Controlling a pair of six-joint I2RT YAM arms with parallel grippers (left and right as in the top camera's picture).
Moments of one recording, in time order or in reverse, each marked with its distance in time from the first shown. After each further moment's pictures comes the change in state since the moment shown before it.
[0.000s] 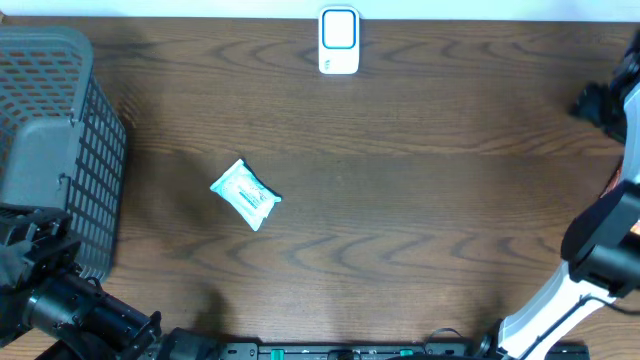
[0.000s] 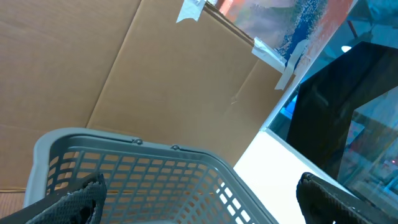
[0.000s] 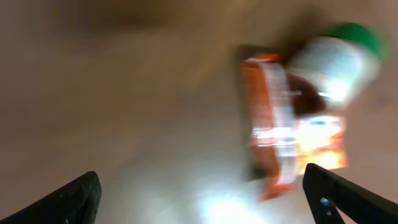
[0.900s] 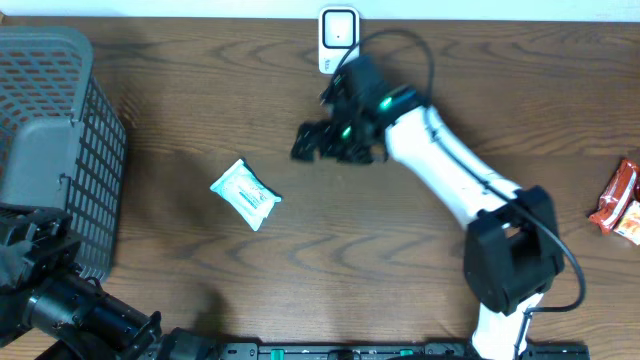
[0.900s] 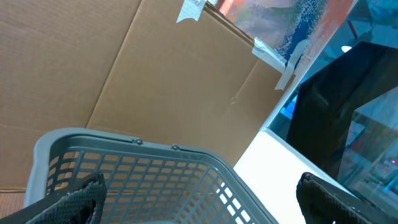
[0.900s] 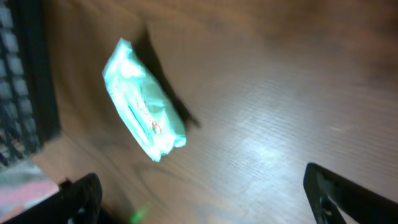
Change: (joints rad) left arm 0.000 0.000 0.000 0.000 0.000 0.000; right arm 0.946 -0.050 -0.351 0.364 -0.681 0.196
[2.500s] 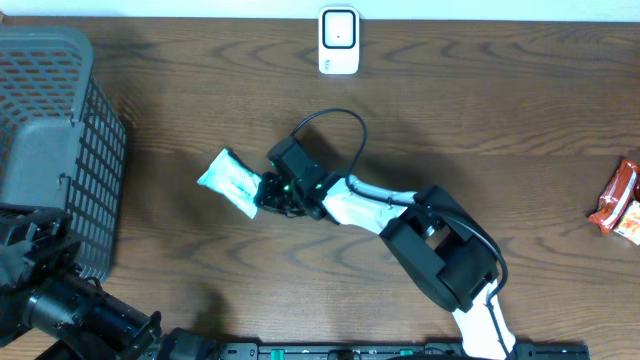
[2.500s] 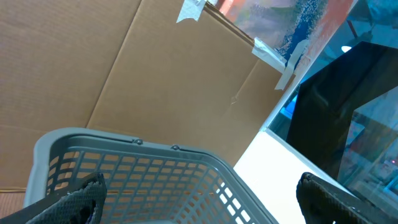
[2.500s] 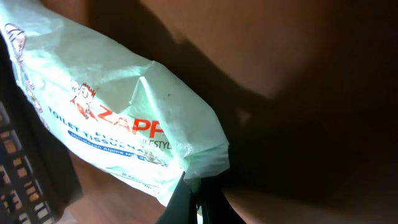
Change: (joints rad) left arm 0.000 0.000 0.000 0.000 0.000 0.000; right arm 0.243 0.187 -0.274 0.713 0.107 0.548
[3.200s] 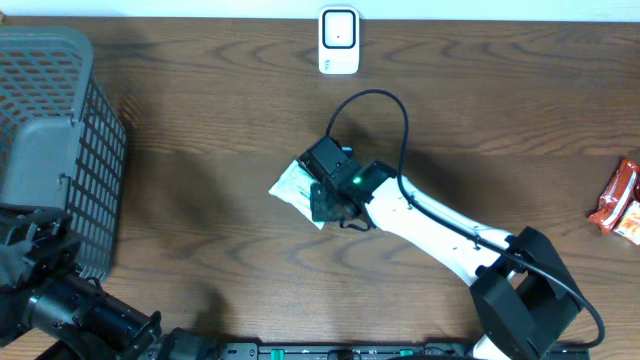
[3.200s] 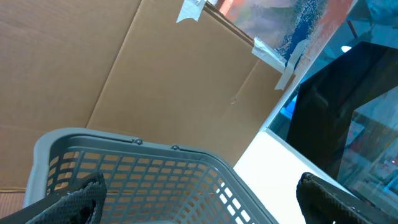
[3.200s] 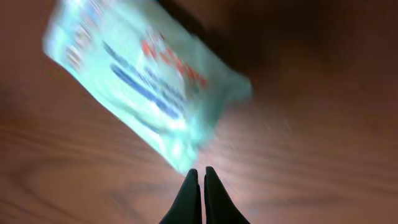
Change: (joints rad) left arm 0.000 0.000 0.000 0.000 0.000 0.000; right arm -0.023 -0.377 -0.062 -0.689 0.353 -0.343
